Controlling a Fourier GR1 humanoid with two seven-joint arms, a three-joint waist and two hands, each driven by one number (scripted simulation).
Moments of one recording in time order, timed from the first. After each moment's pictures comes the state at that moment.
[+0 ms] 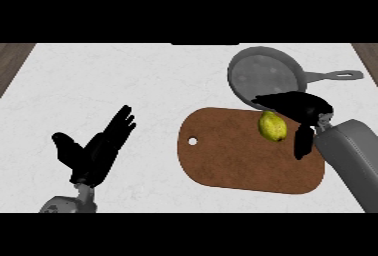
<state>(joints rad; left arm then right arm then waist) -0.07 0.18 -0.19 -1.55 0.30 0.02 0.21 -0.59 -0.52 0.39 -1.20 0.71 0.65 -0.02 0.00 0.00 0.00</state>
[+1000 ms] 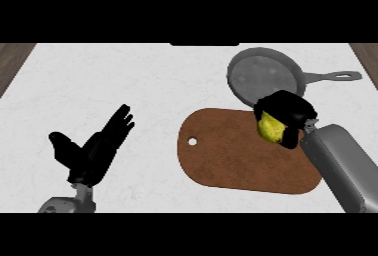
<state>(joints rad) -0.06 0.14 -0.14 -1.57 0.26 -0.03 0.23 -0.58 -0.41 0.34 -1.05 1.01 0.29 -0.27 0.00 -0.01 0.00</state>
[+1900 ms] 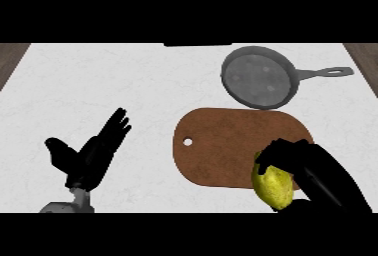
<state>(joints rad) -0.03 0.13 -0.13 -1.57 0.25 -0.02 0.21 0.00 -0.36 0.27 -1.99 0.75 0.17 -0.16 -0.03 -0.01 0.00</state>
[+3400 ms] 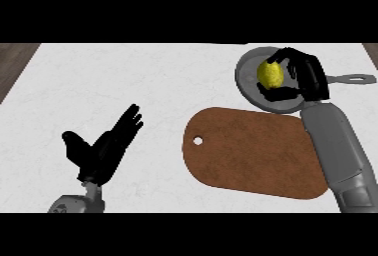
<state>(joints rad) -0.08 0.08 -0.15 -1.56 0.21 -0.05 0.24 -0.74 -0.23 -0.20 -0.78 0.64 -0.28 -0.48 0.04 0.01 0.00</state>
